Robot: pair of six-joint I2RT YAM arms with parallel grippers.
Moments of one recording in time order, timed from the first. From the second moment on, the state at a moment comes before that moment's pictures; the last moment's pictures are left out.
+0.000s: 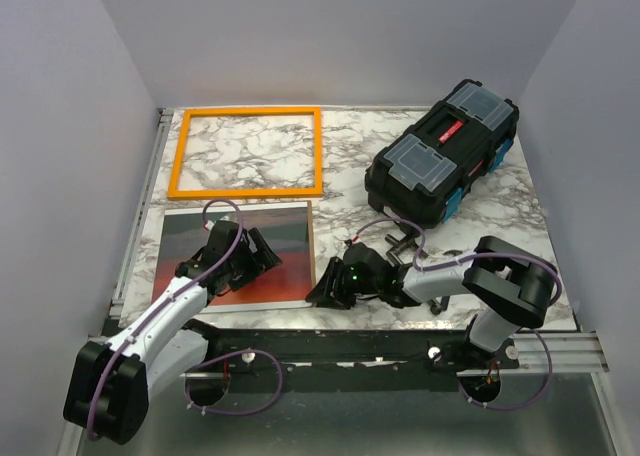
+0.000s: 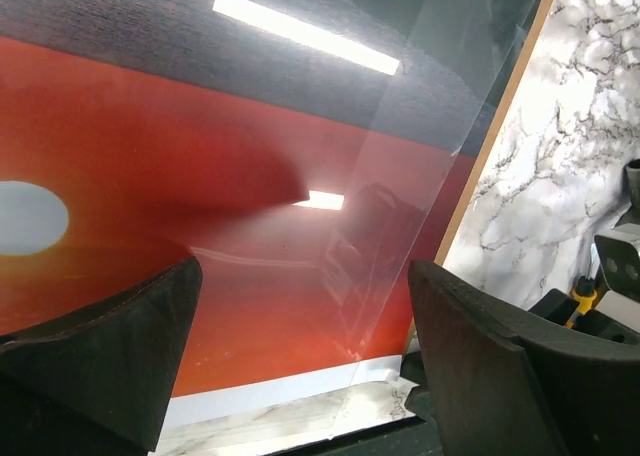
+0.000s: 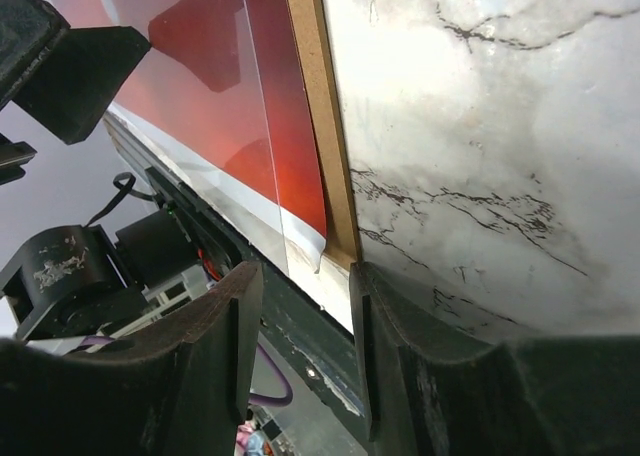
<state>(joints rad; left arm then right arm) -0.36 0.92 0.40 -0.37 0.10 -0.88 1.05 1.64 0.56 0.40 -0.20 1.33</state>
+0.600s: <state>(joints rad) -0.35 0.87 0.36 -0.34 0.06 -0.96 1.06 1.59 0.62 0.30 -0.19 1.29</state>
